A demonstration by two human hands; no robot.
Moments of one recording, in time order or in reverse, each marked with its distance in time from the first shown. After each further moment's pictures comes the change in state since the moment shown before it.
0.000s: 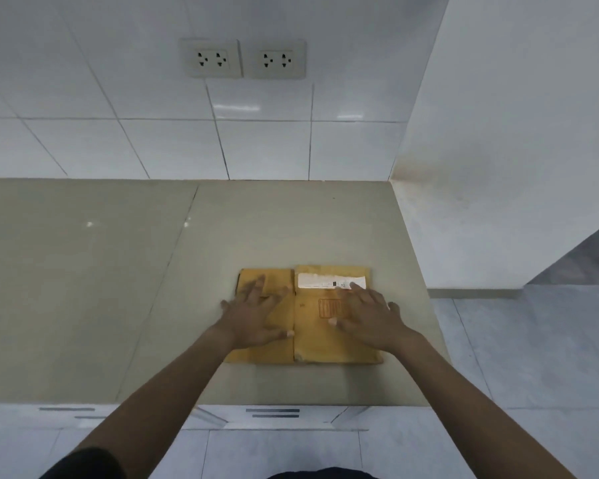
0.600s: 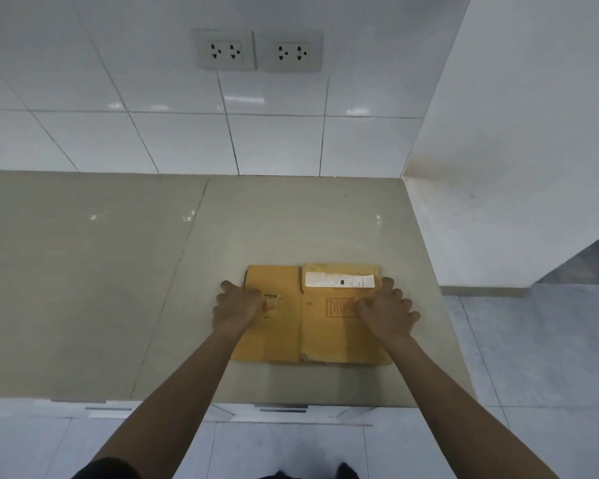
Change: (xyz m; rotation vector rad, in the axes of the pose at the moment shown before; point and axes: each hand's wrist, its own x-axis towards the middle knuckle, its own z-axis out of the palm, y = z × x) left_hand 0.008 -0.010 -0.015 -0.736 0.265 -0.788; right_hand 0.017 -0.022 0.010 0.216 0.366 0.458
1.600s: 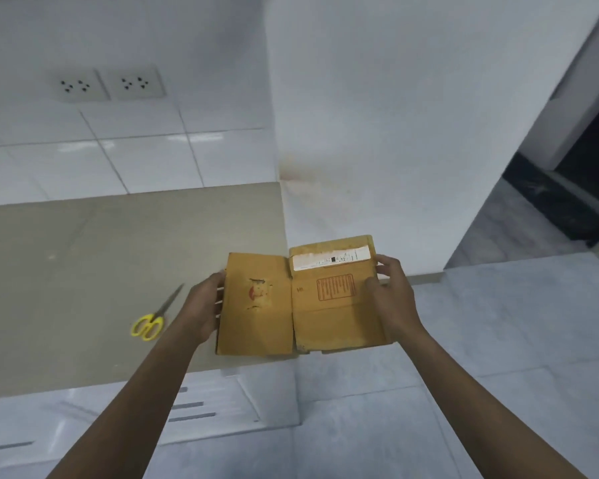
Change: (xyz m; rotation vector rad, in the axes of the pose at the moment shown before) left_hand -0.229 0.102 0.152 -0.703 -0.406 0.169; right_hand -0.010 0.296 -0.181 0.855 0.136 -0.111
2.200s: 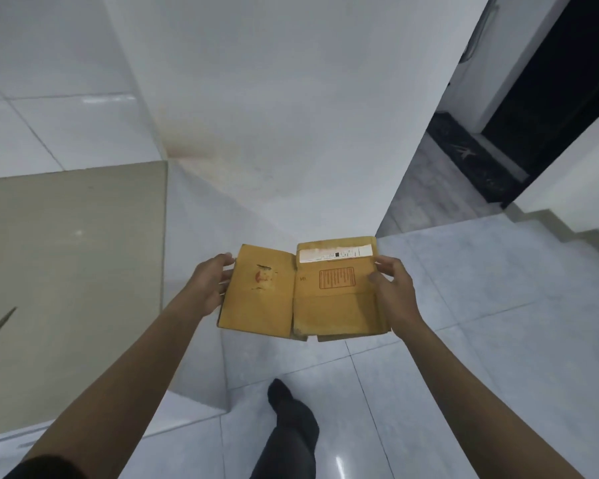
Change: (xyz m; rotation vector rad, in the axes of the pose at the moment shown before) left_hand 0.070 -0.016 0.255 0.044 -0.163 -0.183; right_hand 0.101 0.101 -0.193 0.032 0.121 0.187
